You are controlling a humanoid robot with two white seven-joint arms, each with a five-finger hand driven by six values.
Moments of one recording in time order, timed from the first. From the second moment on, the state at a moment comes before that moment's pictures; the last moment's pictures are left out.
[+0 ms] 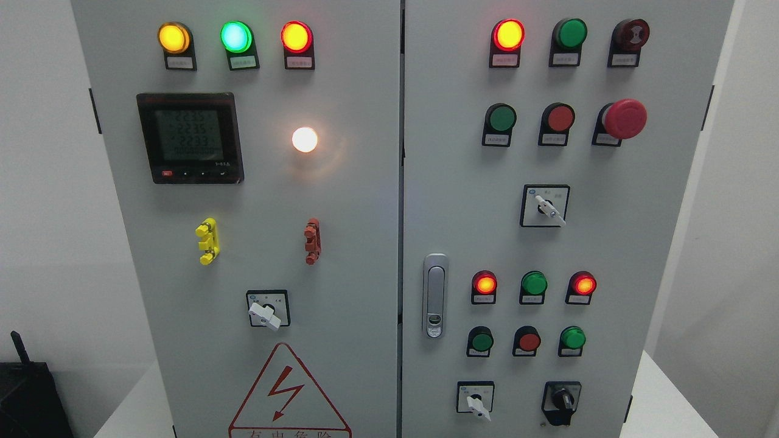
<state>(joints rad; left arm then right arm) -0.05 -0.08 0.07 0.10 -0.08 -0.10 -0.12 0.18 0.09 -0.01 -0.13 -0.11 0.00 0.31</state>
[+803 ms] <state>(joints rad) -0.05 -0.08 0.07 0.10 -0.08 -0.10 -0.12 0.18 0.09 -0.02 -0.13 -0.11 0.00 0.31</state>
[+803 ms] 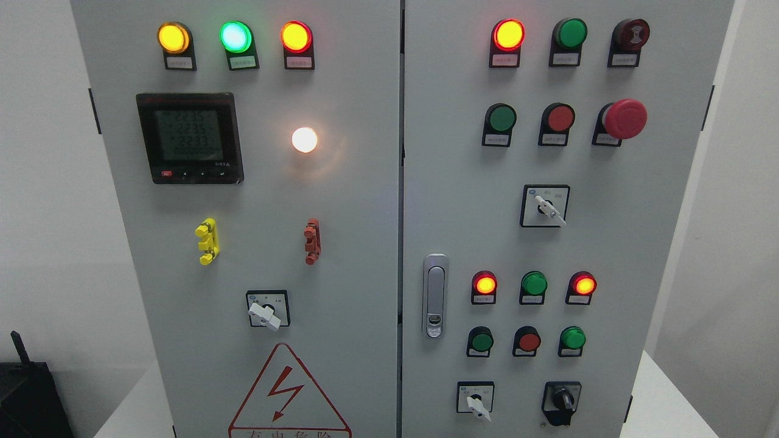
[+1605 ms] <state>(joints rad) -0.05 -0.08 0.07 0.10 -0.08 -0.10 -0.12 0.09 0.09 -0.02 -0.16 -0.10 -0.01 0.26</state>
